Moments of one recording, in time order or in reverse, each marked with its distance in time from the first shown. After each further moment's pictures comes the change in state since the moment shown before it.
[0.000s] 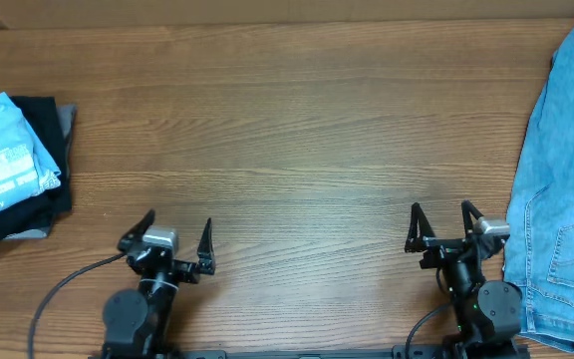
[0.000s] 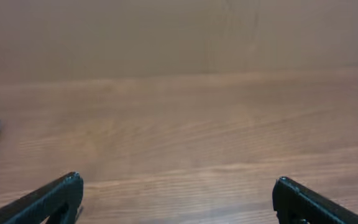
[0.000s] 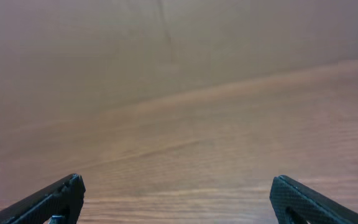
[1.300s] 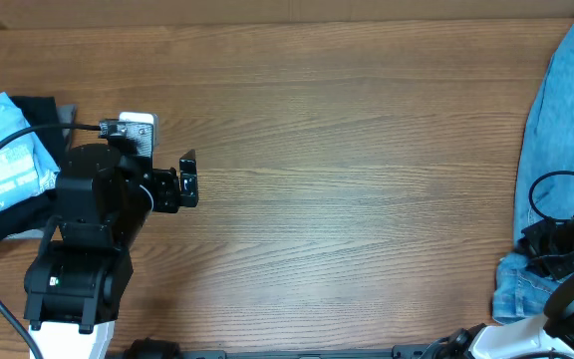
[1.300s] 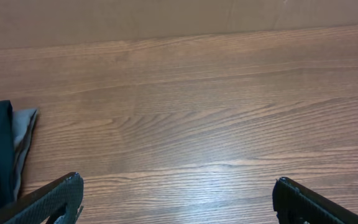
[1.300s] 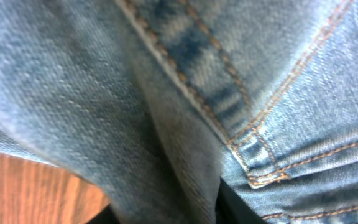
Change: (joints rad) left arm -0.002 0.915 0.983 -0.514 -0.059 0.009; right arm -0.890 1.736 0.924 -0.774 -0.044 0.122
